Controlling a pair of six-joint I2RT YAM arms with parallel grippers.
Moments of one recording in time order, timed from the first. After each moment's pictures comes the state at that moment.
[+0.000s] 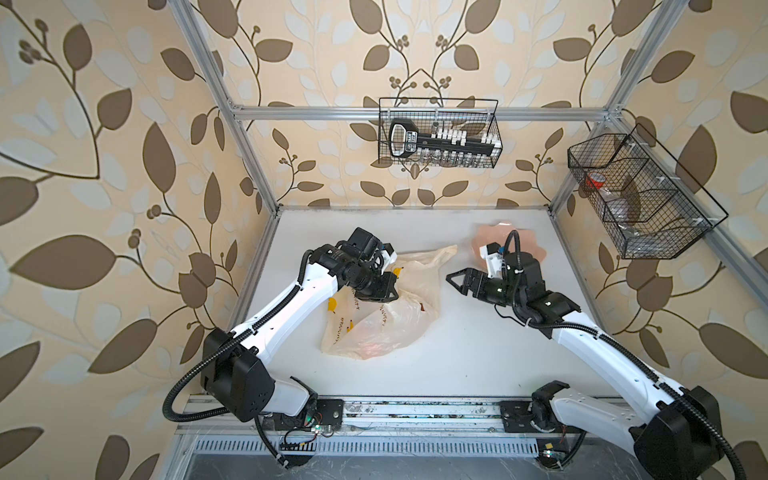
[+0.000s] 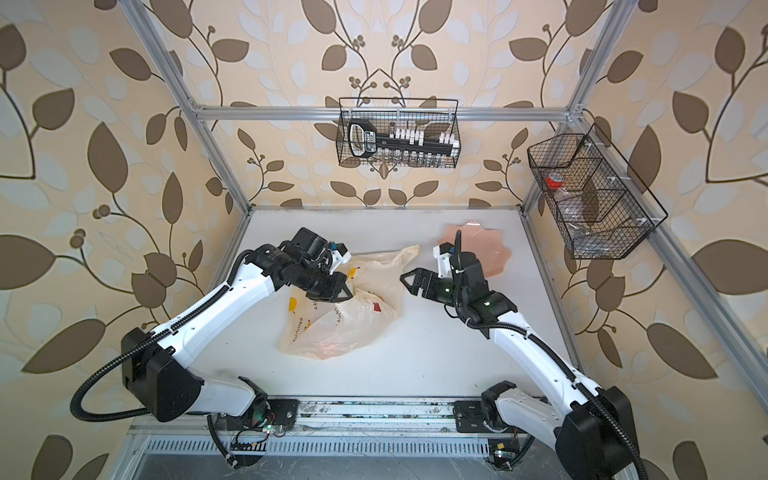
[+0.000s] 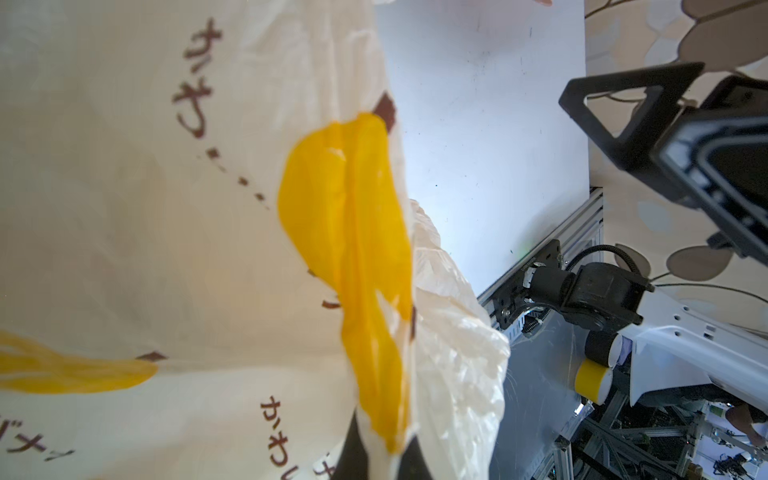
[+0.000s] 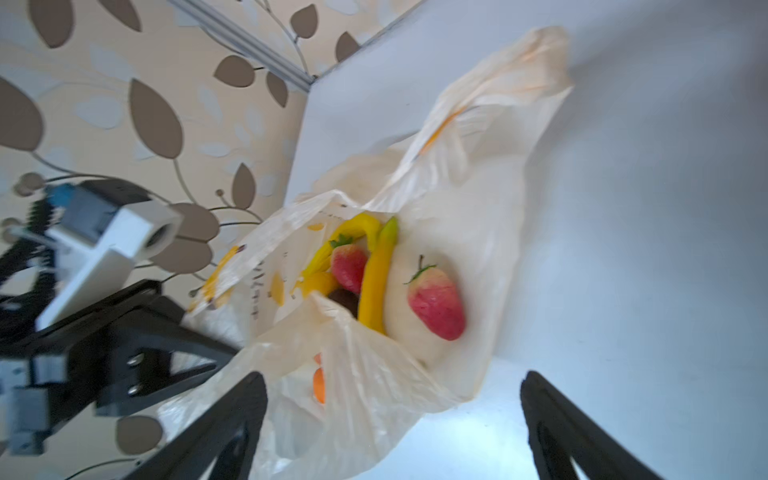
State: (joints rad) left arm -0.51 1.40 1.29 -0.99 0.52 -0.35; right arm 0.37 1.10 0.82 -0.35 -0.32 0.58
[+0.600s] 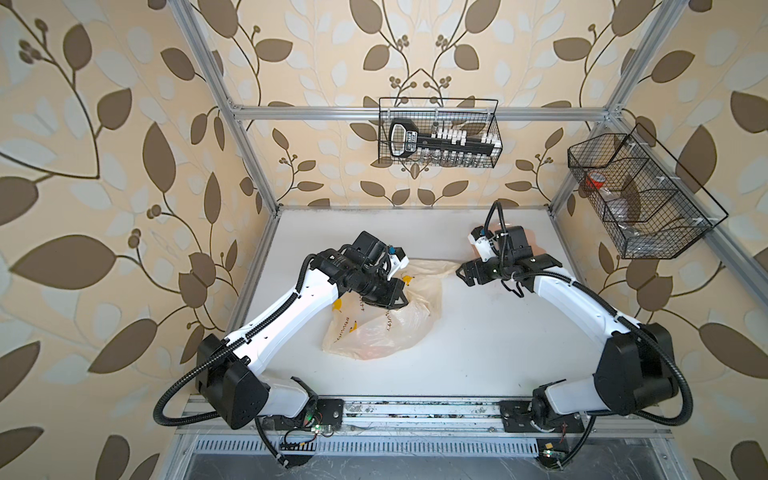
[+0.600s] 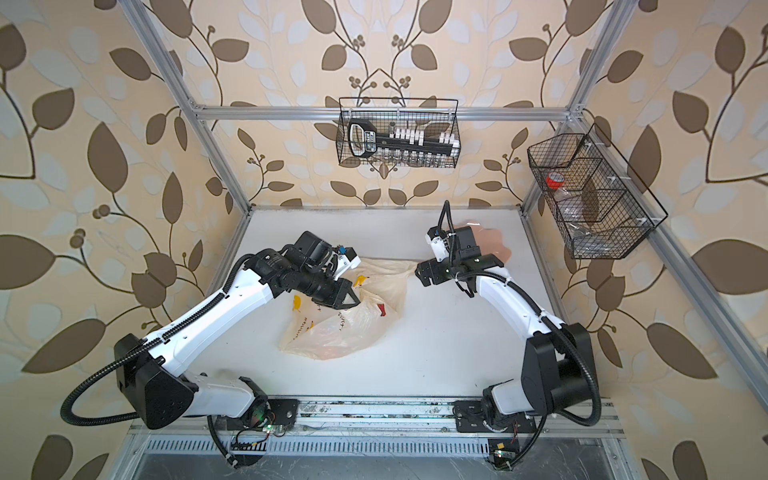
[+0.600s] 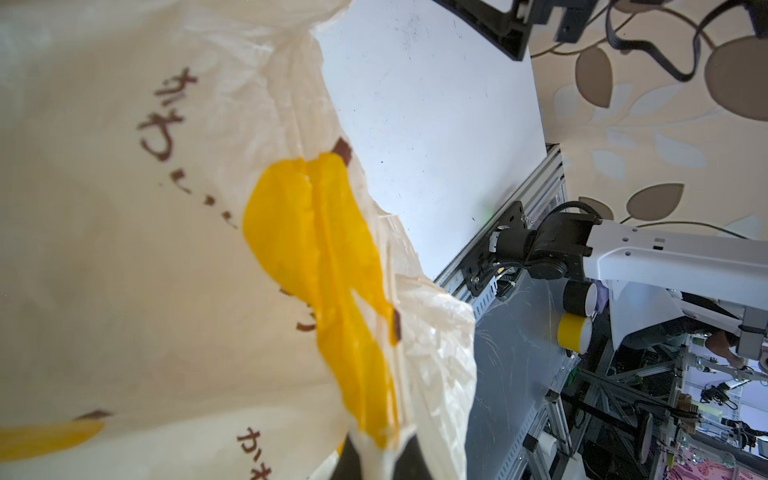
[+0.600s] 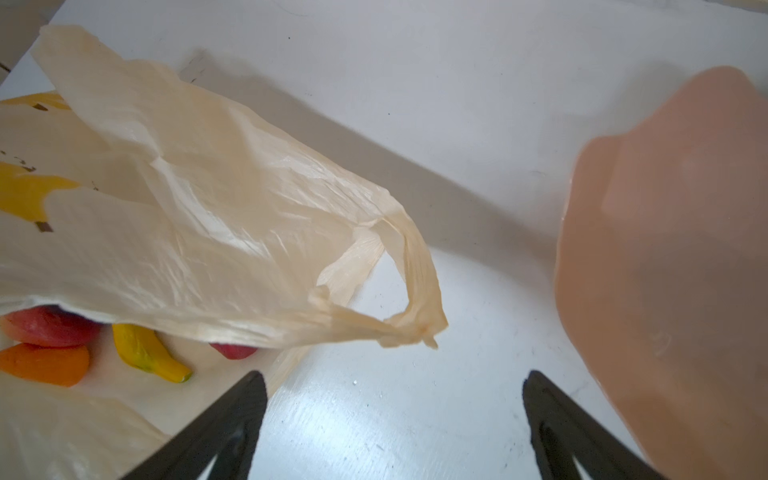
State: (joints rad) left arm -0.58 1.37 1.29 -0.98 0.58 -0.33; right arm 0.26 1.48 1.10 -0.50 -0.24 -0.12
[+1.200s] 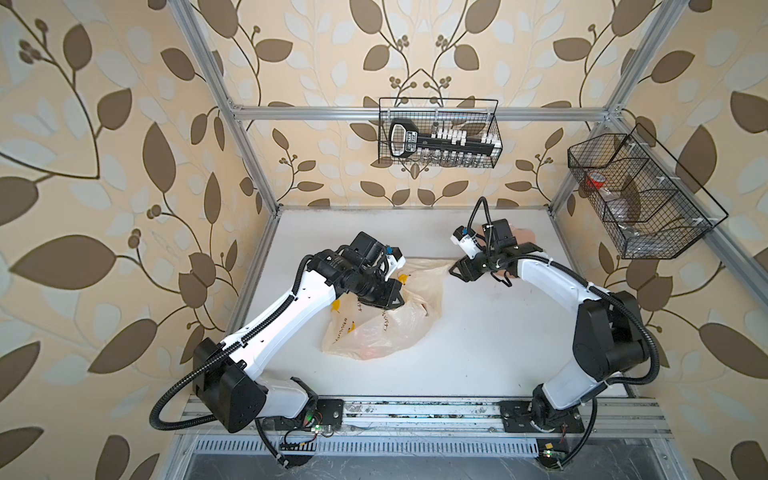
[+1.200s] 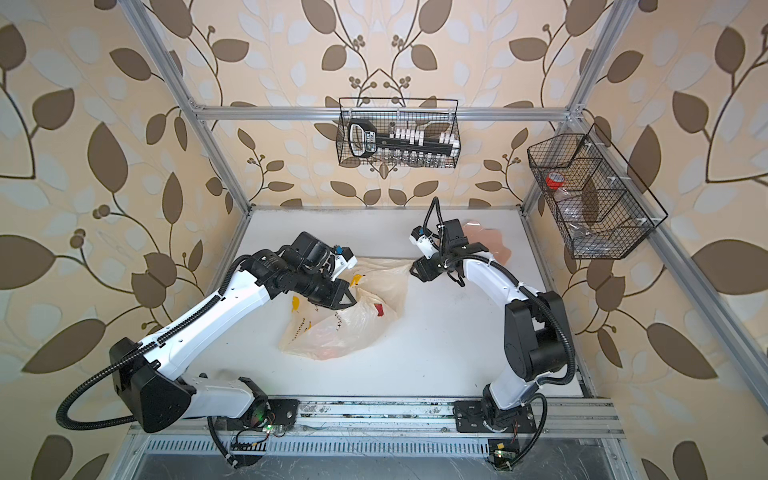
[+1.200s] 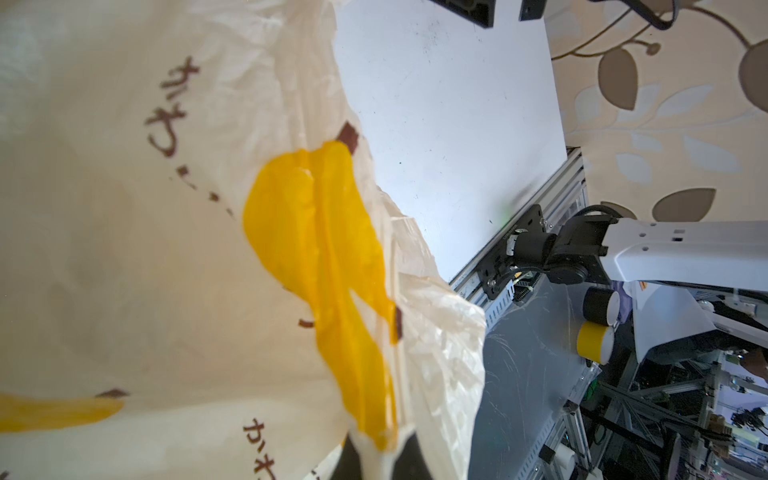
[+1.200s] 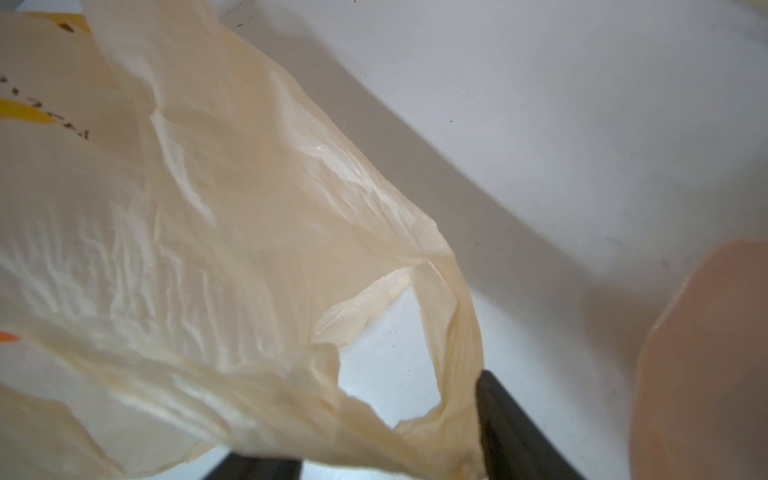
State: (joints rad) left arm -0.58 1.35 1.29 -1.01 0.51 -0.32; right arm 0.27 1.68 1.22 -0.52 -0.35 -0.29
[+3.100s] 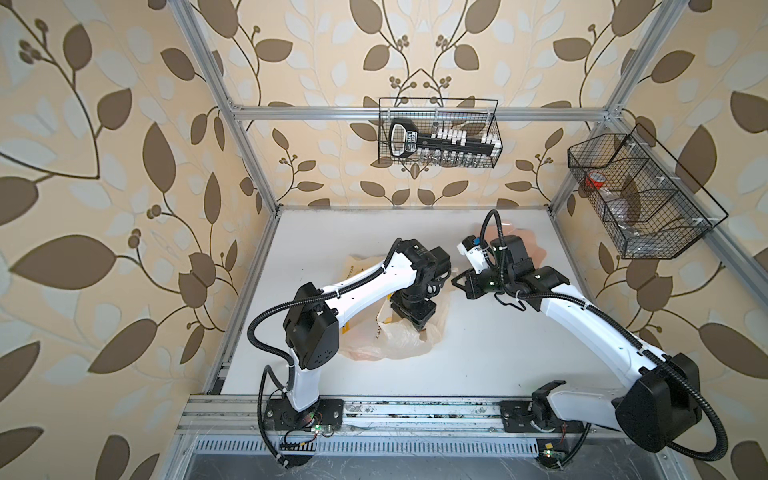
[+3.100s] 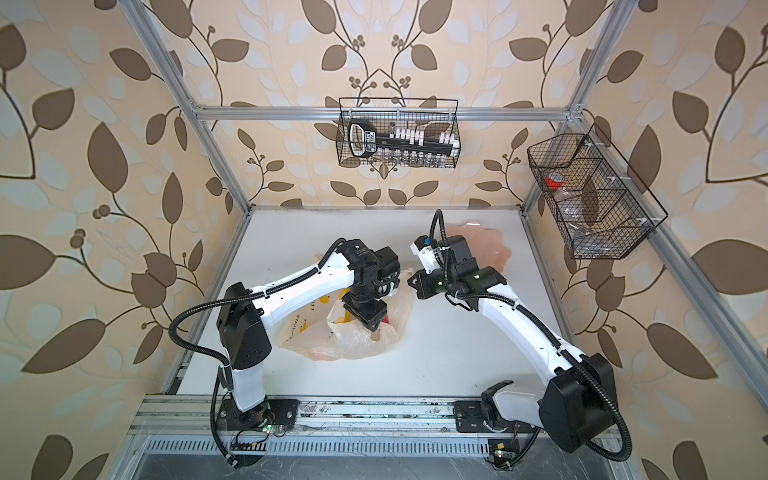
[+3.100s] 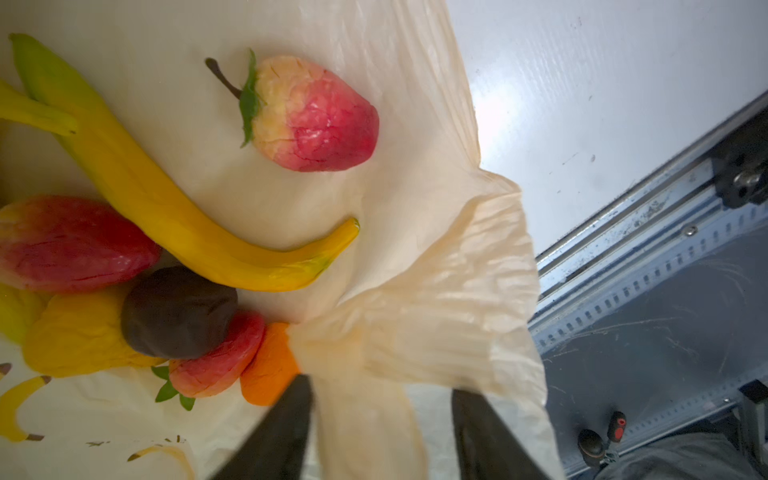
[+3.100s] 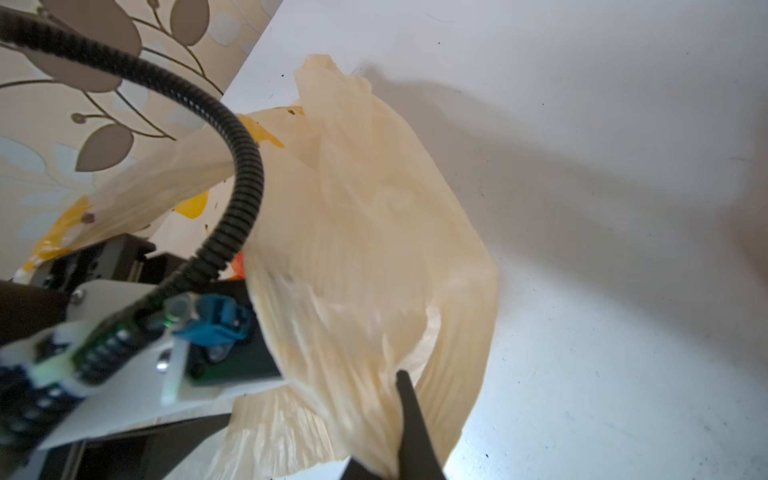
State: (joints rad) left arm -0.88 1.90 1.74 -1.47 0.19 -0.15; right arm 0.40 1.28 1.02 -0.55 -0.40 0.11
